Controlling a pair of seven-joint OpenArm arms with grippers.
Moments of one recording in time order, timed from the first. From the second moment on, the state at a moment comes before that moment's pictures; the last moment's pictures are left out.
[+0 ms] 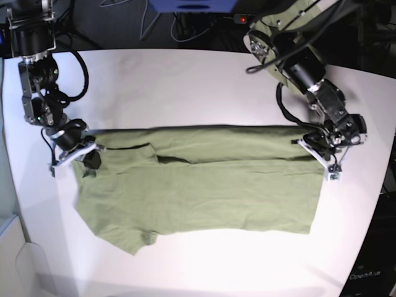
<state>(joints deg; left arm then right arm) -18.6 7.9 -49.0 77.8 26.0 -39.5 53.0 -0.4 25.5 -3.5 74.1 49.9 10.6 -24.8</state>
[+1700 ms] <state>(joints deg) -19.8 7.7 -49.0 77.7 26.0 -39.4 49.9 -0.5 25.0 -3.6 70.4 49.9 10.6 -24.9</state>
